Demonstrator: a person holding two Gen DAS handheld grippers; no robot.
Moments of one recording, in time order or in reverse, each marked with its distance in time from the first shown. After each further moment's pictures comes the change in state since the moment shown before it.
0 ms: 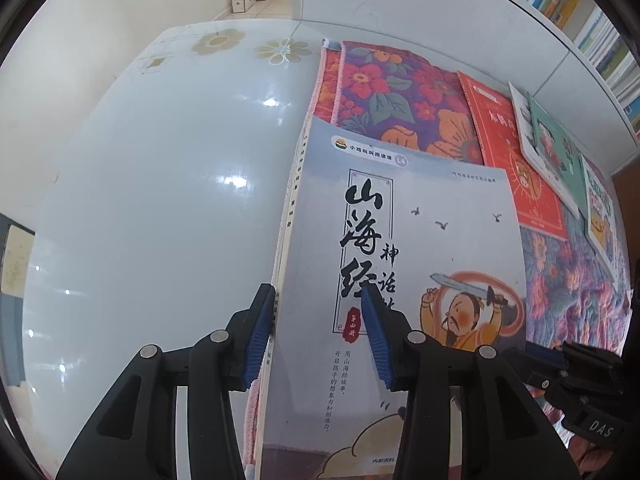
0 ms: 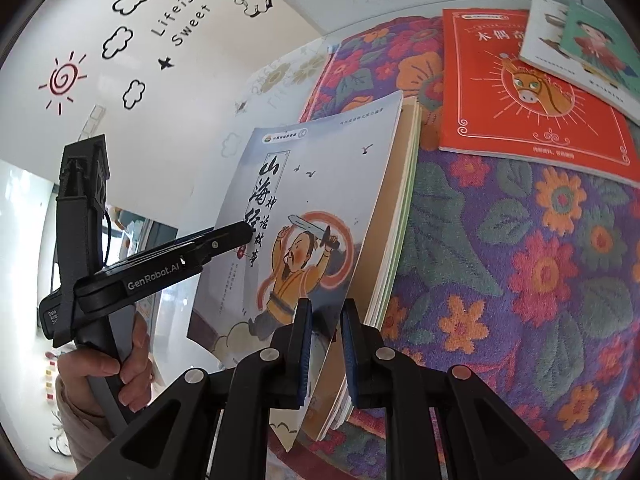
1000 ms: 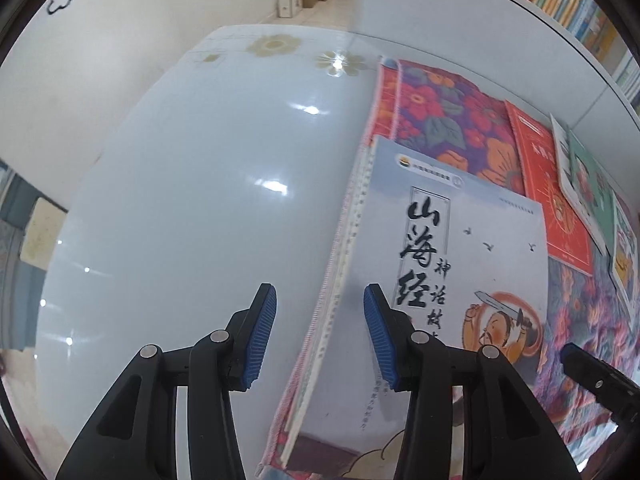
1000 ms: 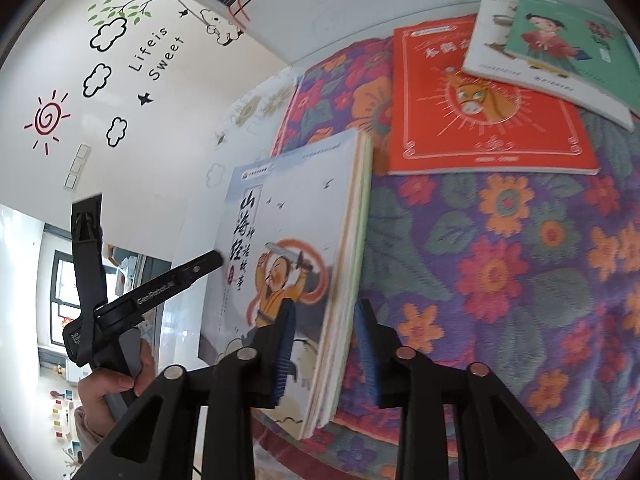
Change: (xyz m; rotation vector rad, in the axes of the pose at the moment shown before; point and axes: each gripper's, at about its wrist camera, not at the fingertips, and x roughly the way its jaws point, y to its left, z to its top) left arm -0.008 0.020 -0.002 -0.107 -0.045 0.127; right arm -0.040 -0.017 -0.002 0.107 -0.079 -0.041
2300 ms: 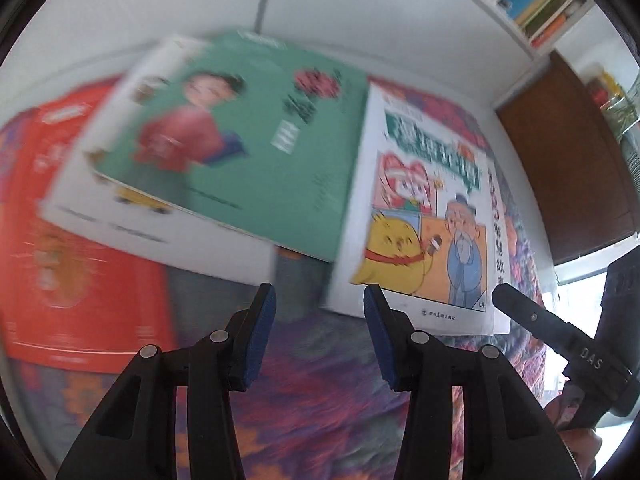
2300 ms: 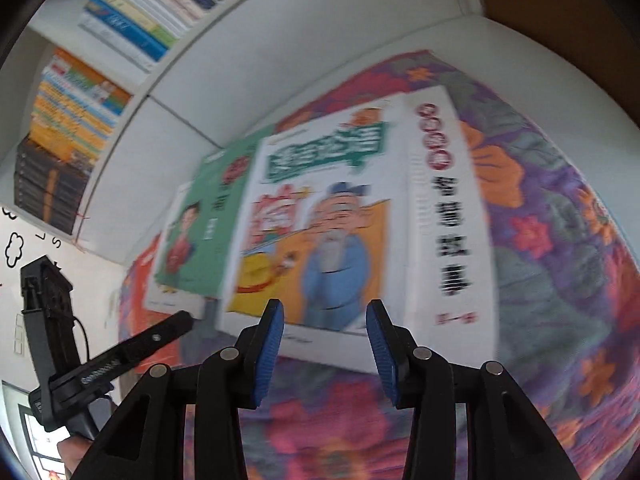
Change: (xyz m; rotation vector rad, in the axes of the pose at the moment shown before) left arm 0.036 -0.421 -0.008 0.376 0.136 -0.478; right arm -0.217 -0.294 0.027 0.358 -0.350 -0.296
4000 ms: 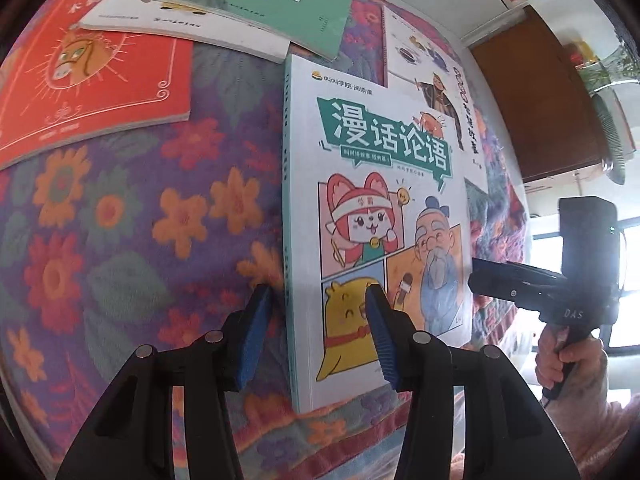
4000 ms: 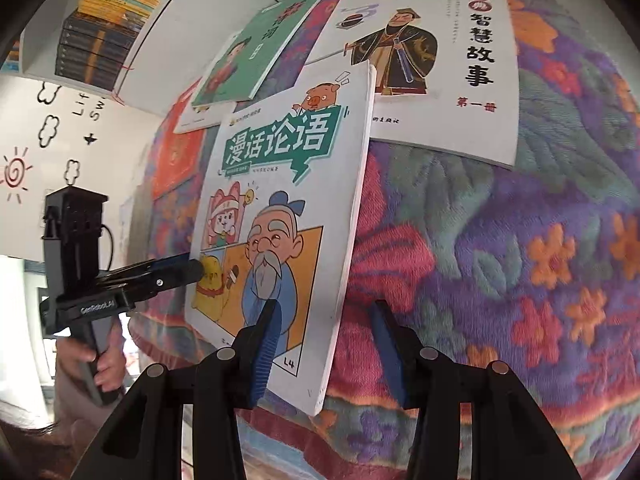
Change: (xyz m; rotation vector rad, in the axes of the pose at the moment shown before) left arm -0.021 0.025 -0.107 -0.019 0.183 -0.142; right arm -0.008 -0.032 -0.075 -0.226 0.410 0.175
